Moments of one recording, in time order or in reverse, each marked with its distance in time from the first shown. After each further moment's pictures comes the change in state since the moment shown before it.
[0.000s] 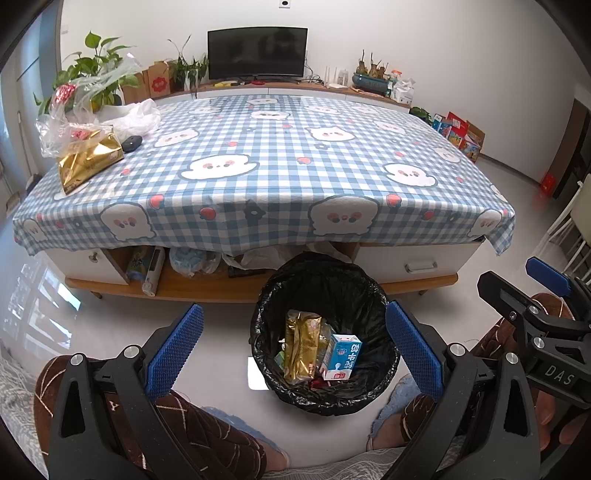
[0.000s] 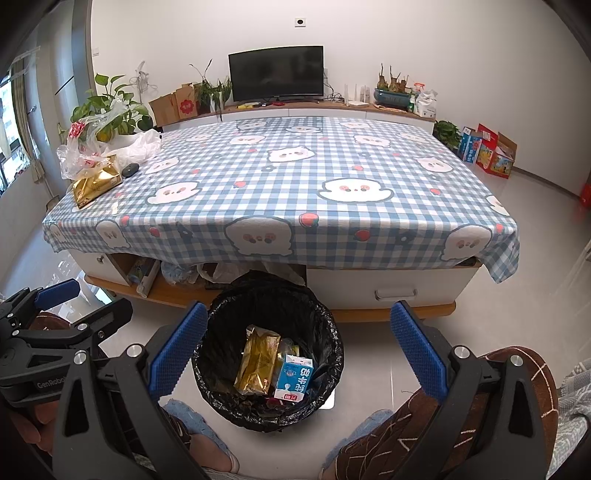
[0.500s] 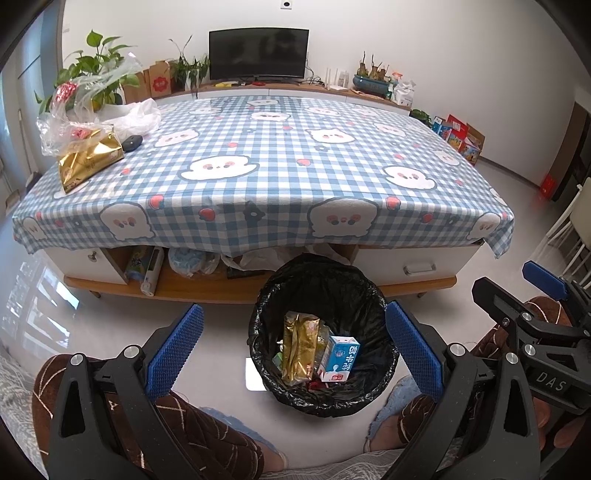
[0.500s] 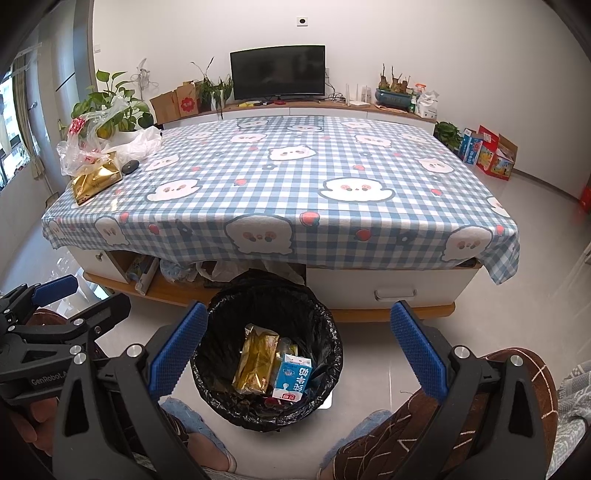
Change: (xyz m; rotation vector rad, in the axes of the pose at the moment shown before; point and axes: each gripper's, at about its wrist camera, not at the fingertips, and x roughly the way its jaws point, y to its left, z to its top) left arm 0.000 0.000 0.000 -0.002 -0.004 -0.002; right arm 0.002 0.001 -0.001 -0.004 0.002 -0.001
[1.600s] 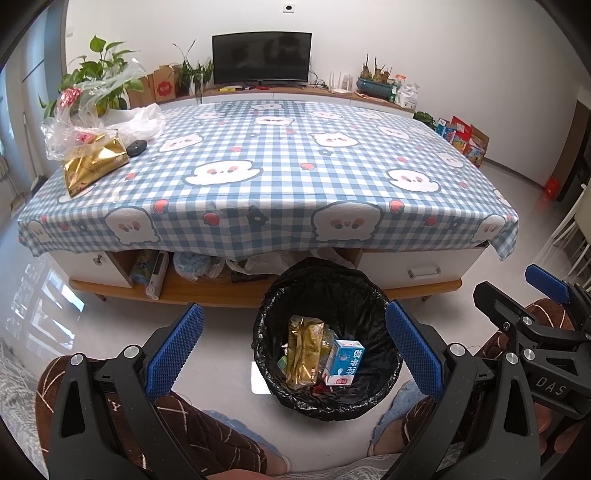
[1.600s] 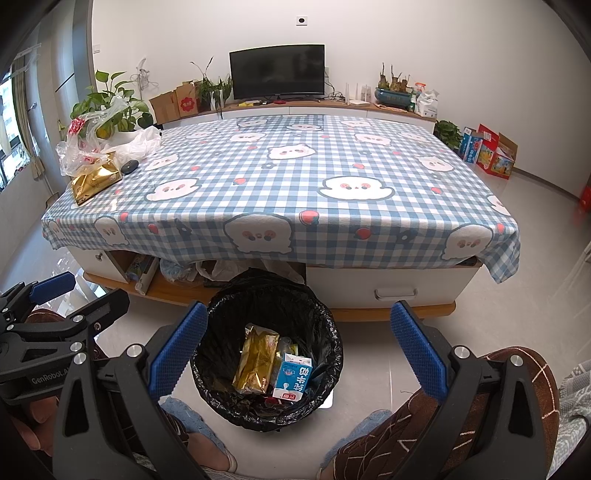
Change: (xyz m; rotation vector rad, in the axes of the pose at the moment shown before) left arm -0.002 -0.004 0.001 0.000 -0.017 0.026; right arm 0.001 0.000 -0.001 -0.001 0.001 0.000
